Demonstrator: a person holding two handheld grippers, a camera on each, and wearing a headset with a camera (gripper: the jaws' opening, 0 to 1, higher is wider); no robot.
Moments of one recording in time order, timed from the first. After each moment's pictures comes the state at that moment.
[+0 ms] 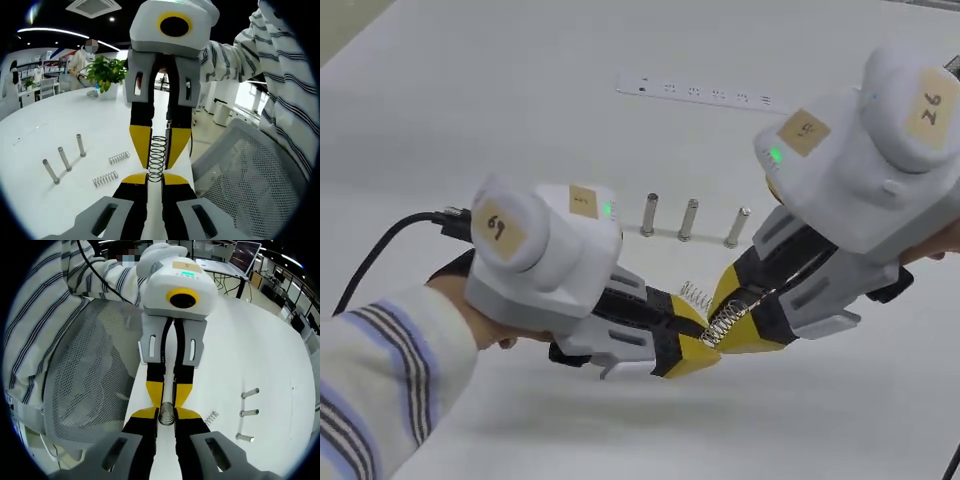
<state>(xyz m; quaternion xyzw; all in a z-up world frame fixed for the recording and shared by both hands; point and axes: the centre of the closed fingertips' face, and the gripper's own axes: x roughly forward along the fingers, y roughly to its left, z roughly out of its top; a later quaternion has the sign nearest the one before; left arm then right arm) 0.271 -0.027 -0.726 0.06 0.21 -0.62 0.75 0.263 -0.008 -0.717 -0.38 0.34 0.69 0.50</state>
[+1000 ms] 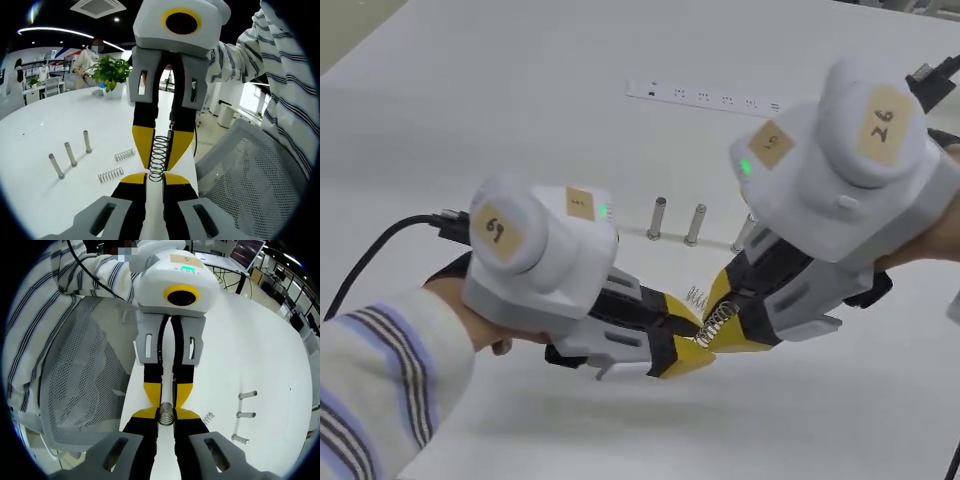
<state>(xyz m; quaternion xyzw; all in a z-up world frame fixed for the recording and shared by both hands) 0.277 -0.017 -0.729 0.06 0.21 -0.60 0.77 0.267 0.002 -0.721 -0.41 0.35 0.67 0.50</state>
